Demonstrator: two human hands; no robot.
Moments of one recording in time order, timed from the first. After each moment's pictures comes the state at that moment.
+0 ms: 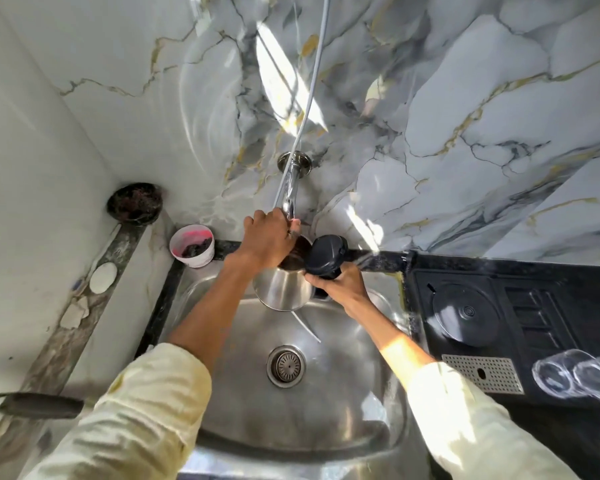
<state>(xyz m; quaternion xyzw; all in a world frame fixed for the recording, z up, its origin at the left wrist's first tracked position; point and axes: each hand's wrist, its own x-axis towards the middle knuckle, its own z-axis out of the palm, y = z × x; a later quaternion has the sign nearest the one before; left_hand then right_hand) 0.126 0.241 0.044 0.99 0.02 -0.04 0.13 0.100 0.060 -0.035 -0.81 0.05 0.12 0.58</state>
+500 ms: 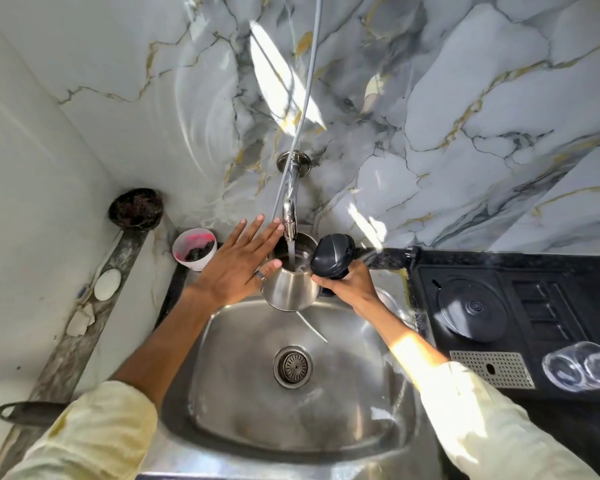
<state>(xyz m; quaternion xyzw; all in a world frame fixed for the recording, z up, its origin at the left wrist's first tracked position) 0.075 0.313 0.020 0.97 -0.22 0.01 0.00 0.103 0.052 -0.044 -0.82 0.02 0.09 0.57</state>
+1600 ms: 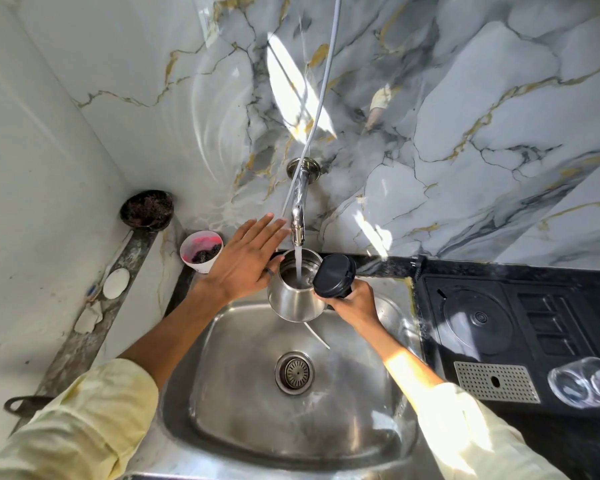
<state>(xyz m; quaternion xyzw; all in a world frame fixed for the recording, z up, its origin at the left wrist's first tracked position) 0.087 0.313 0.015 0.96 -0.23 0.15 0.02 0.084 0.055 -0.067 -0.83 0.07 0.07 0.55</state>
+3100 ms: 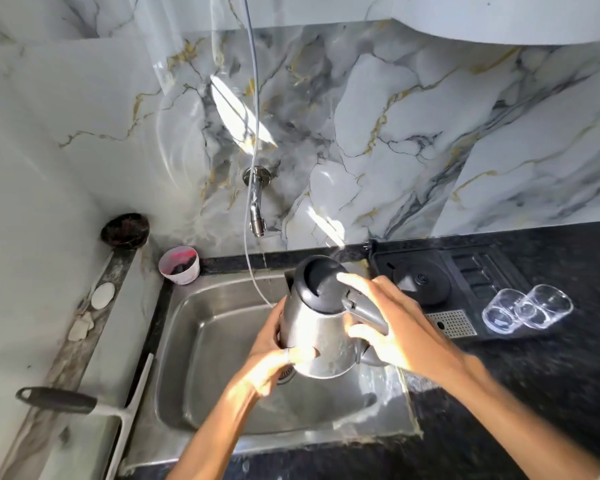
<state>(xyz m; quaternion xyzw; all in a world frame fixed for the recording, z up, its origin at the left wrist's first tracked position) -0.113 0.184 0.003 0.62 -0.02 -0.17 0.77 -0.119 -0.075 0.092 -0.92 -0.25 0.01 0.31</state>
